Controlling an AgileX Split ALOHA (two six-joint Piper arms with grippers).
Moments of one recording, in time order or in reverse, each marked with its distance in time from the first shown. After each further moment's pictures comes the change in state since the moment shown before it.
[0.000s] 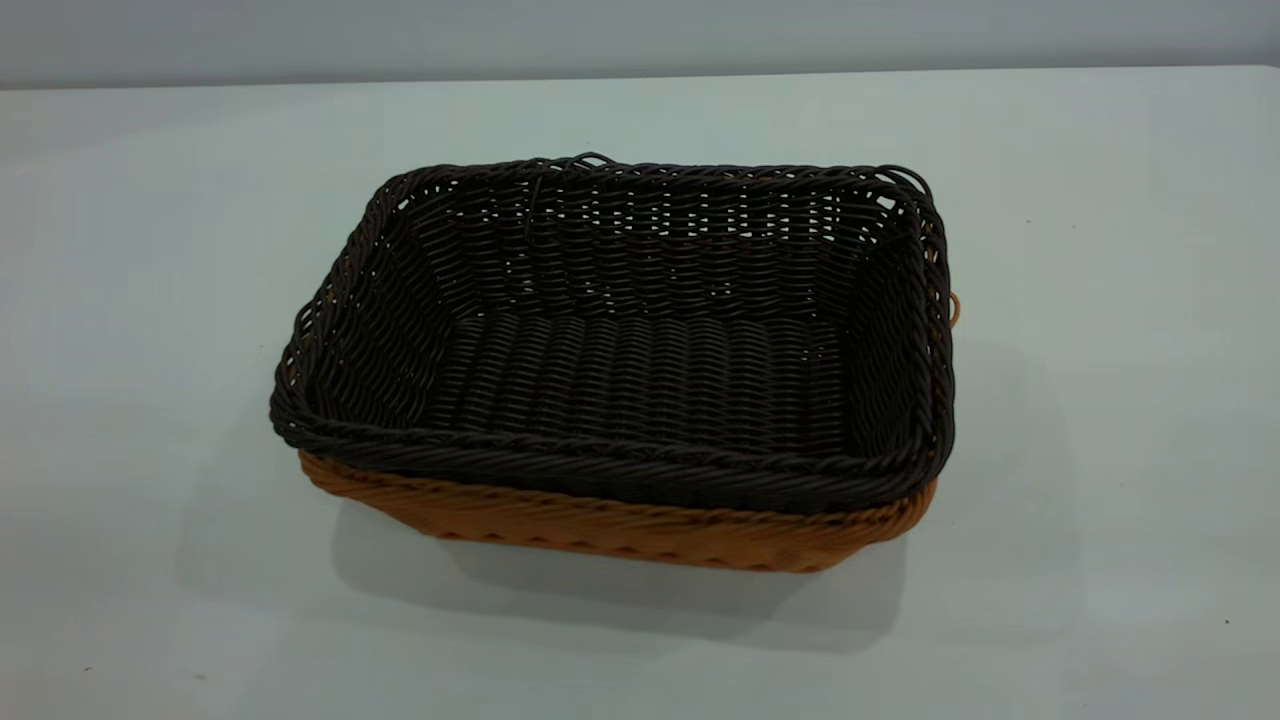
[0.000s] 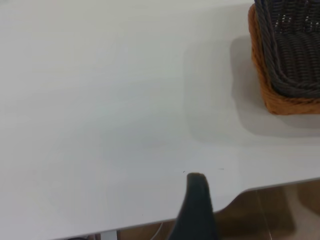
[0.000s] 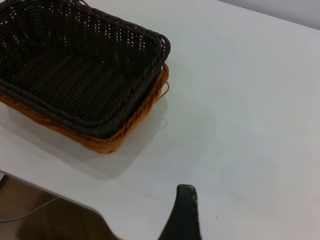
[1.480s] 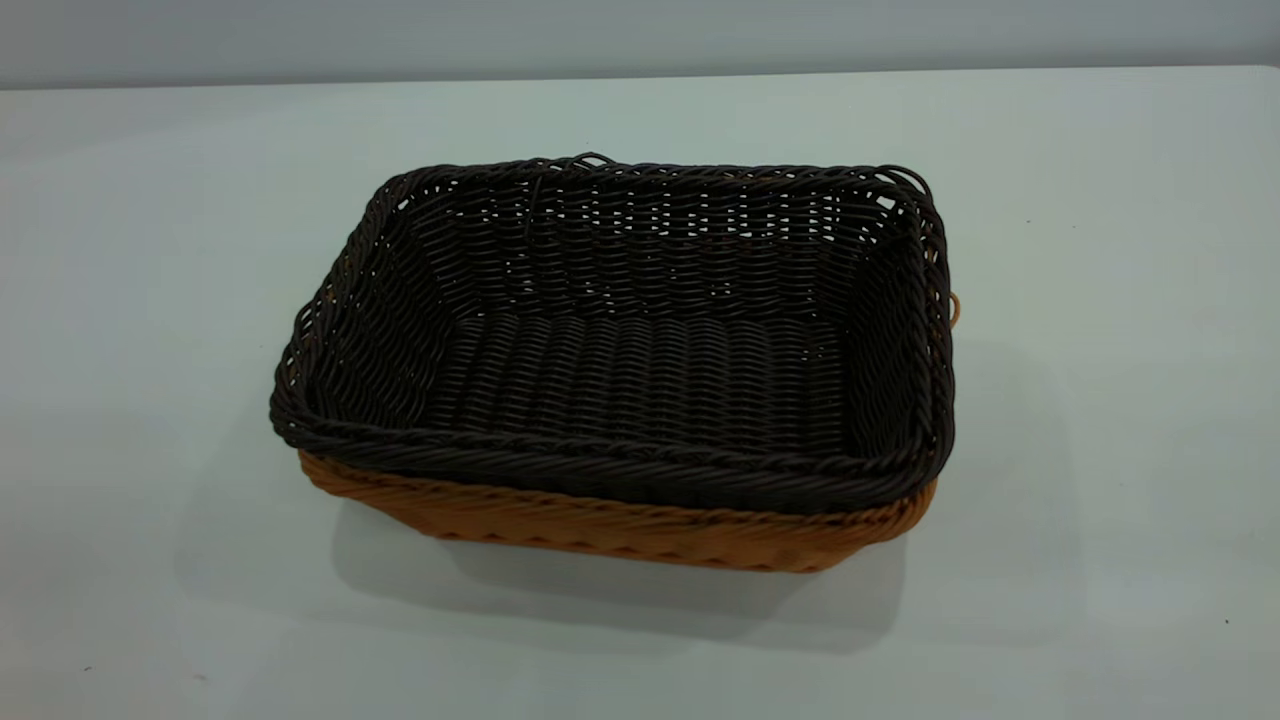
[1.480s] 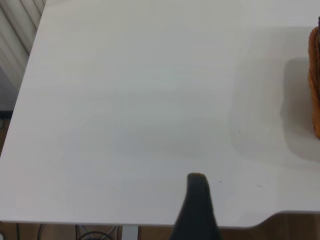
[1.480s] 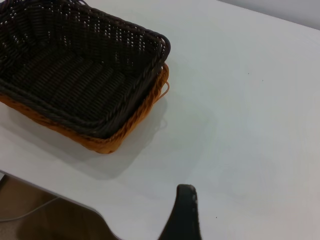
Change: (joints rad) left arm 0.142 -0.042 0.000 0.060 -0.001 -0.032; right arm 0.000 0.000 0.000 0.000 0.000 0.000
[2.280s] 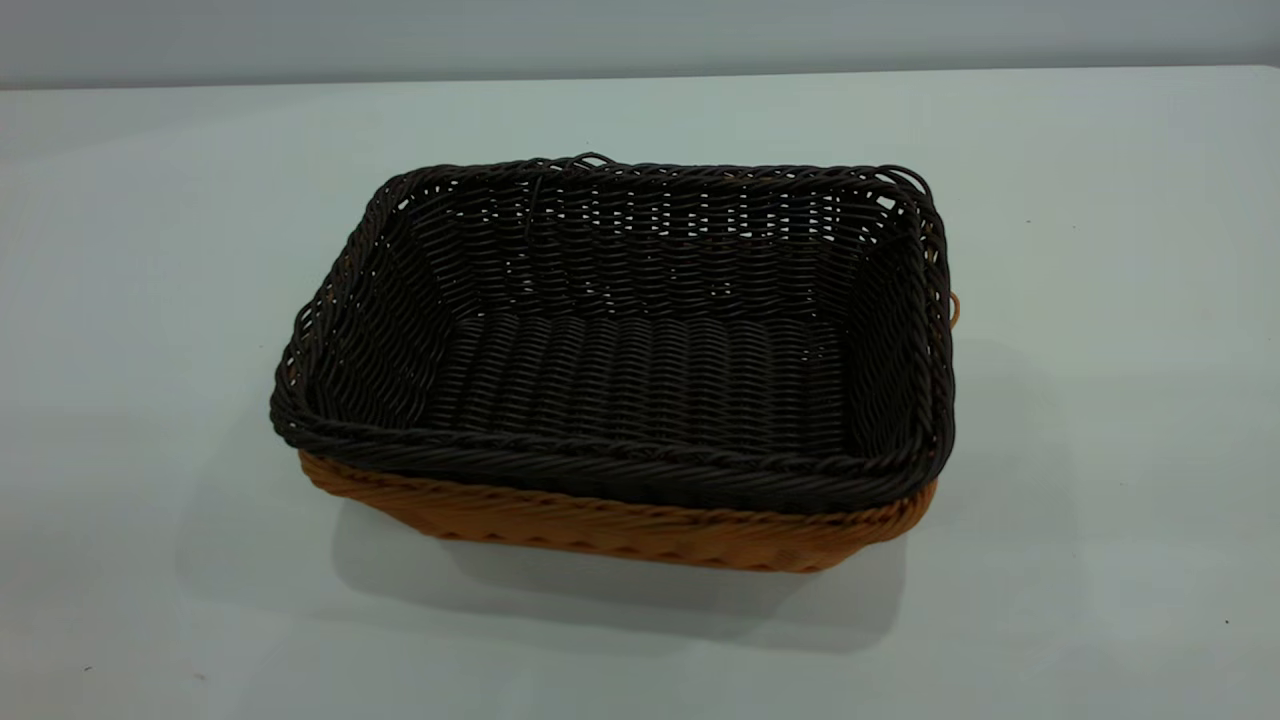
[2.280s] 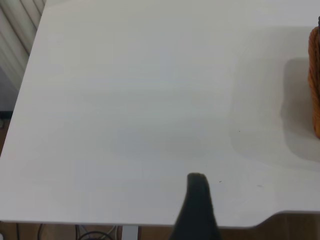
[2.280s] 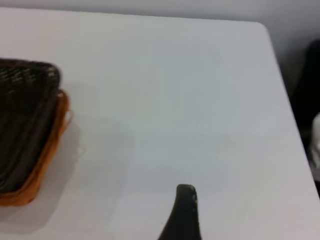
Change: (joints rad) left arm 0.000 0.000 0.000 0.000 0.000 0.000; right arm -0.314 -0.054 0.001 -0.070 -0.001 0.096
